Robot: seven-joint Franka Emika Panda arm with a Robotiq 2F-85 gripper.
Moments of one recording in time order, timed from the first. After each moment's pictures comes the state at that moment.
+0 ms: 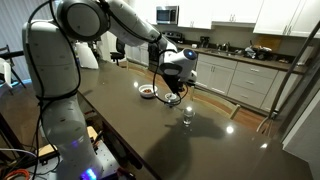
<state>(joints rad) -0.09 0.12 -0.07 -2.13 0.81 2.37 -0.53</state>
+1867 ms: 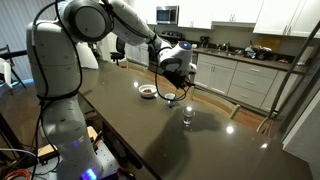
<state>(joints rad) -0.09 0.15 -0.01 -2.07 0.56 2.48 -0.43</state>
